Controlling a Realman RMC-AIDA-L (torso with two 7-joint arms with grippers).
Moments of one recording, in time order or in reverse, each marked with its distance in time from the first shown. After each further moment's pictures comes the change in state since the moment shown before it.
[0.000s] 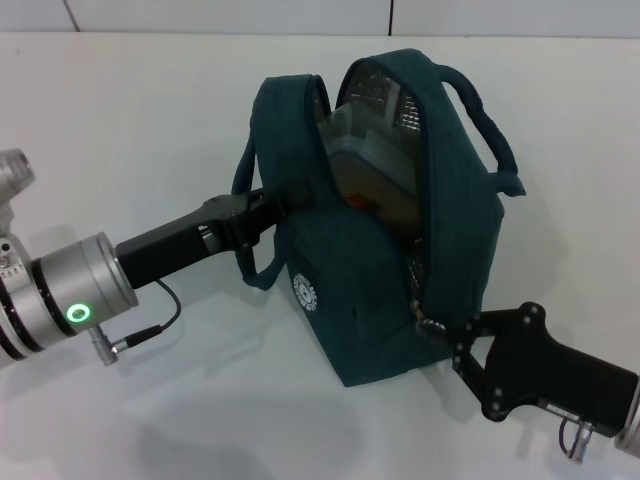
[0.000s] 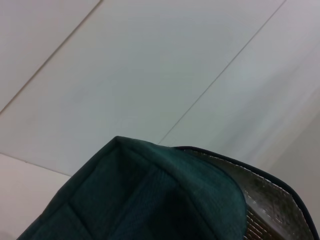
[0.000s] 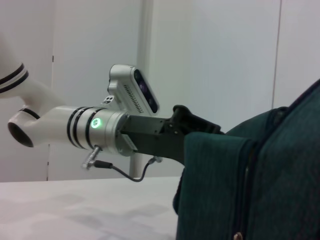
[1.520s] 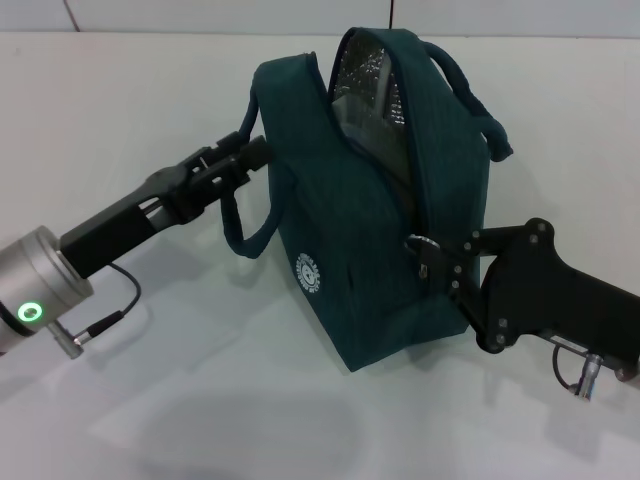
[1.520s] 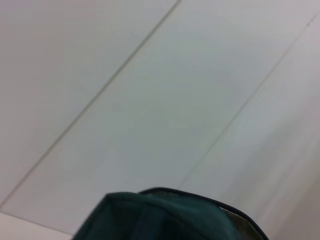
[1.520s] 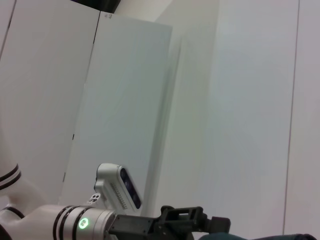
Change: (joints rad) left arm 0.067 0.009 -0.006 0.018 -0.146 0.058 0.040; right arm 0.094 0.005 0.097 -0.009 0.008 -0.206 -0.009
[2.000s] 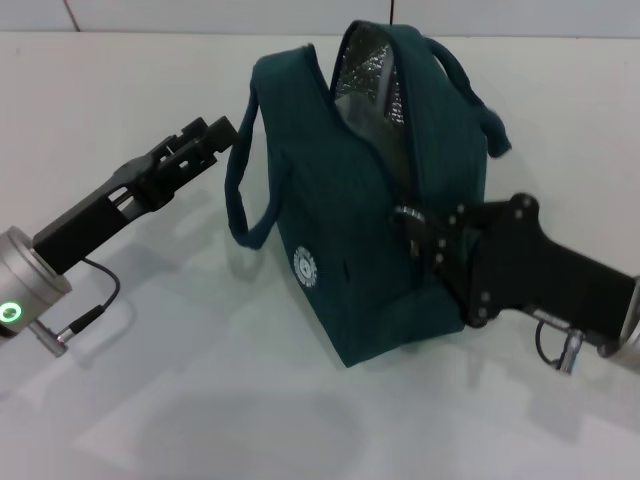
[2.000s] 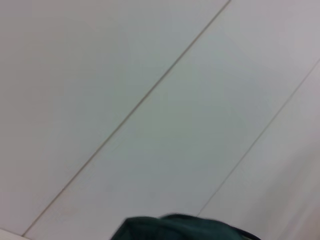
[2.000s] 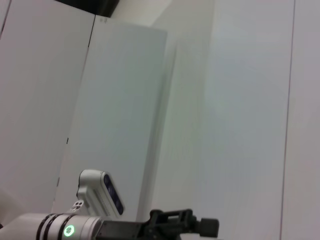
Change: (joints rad) left arm 0.036 -0.002 0.000 0.007 -0.082 -0.008 0.003; right arm 0.027 0.003 -0.049 -0.028 0.071 0.049 0.007
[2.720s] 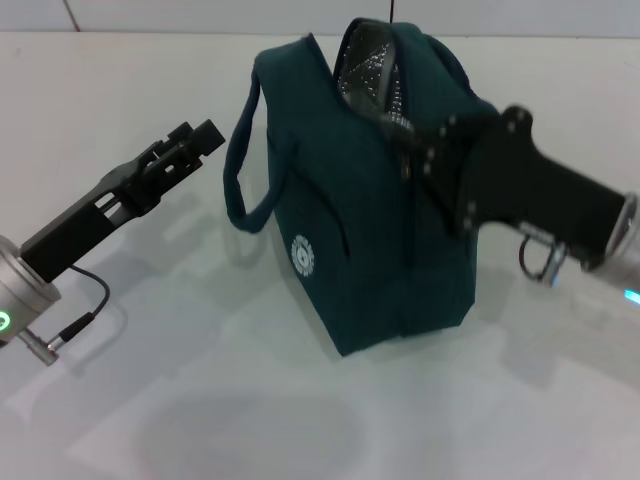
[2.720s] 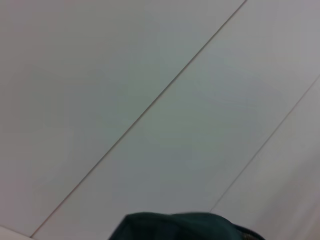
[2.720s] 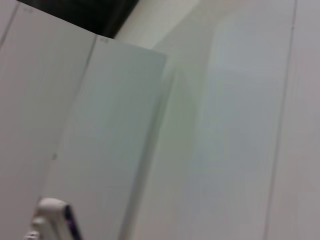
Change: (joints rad) left arm 0.023 0.002 0.000 0.000 -0.016 0.007 -0.004; right arm 0.112 0.003 0.061 -0.005 0.052 0.023 -0.012
